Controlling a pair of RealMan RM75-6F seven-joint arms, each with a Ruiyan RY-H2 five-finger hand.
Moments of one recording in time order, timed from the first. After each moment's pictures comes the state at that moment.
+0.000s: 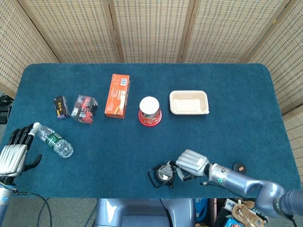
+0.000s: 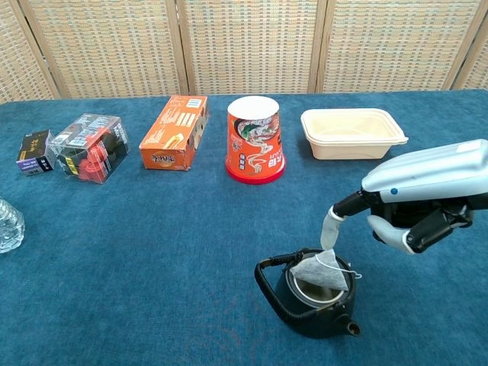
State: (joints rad) left arm -0.18 -1.10 -0.05 -1.73 1.37 1.35 0.17; right arm 0.90 -1.12 -0.11 -1.72 -1.78 0.72 0.30
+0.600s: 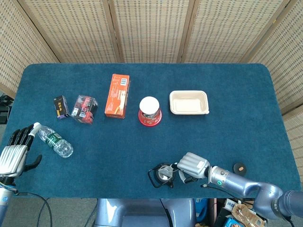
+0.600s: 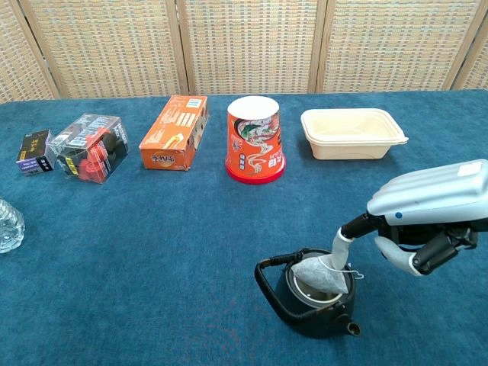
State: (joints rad) left arm -0.18 -1.10 -0.05 -1.72 1.38 1.35 0.16; right arm 0.89 -1.14 -0.13 -1.72 -1.73 0.69 0.20
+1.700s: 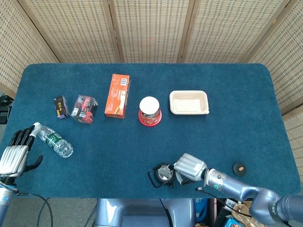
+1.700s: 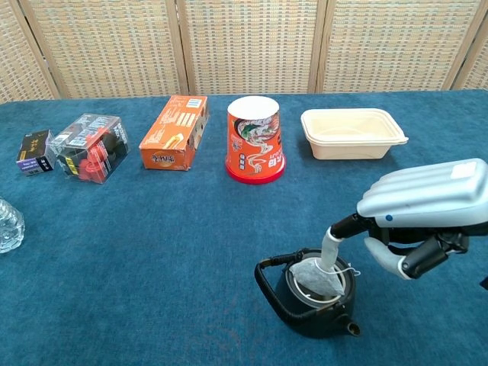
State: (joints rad) left arm -0.18 -1.12 -0.04 -1.69 1.38 1.34 0.13; right arm 0.86 -1.15 -0.09 -1.79 -1.62 0.69 -0.02
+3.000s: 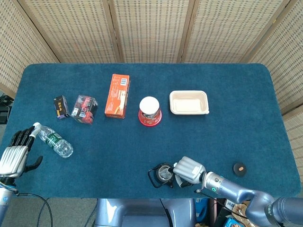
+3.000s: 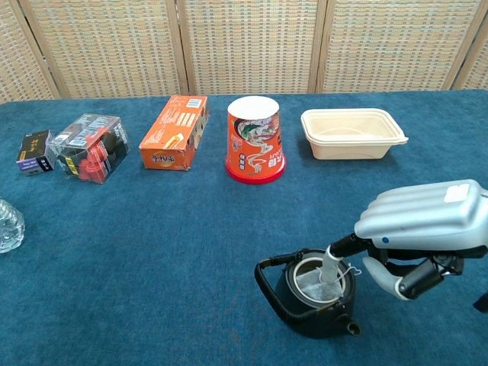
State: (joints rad) left arm -0.18 -1.12 -0.04 -1.68 1.38 1.33 0.11; right arm 0.84 -1.20 -0.09 -1.78 -1.57 0.68 -0.13
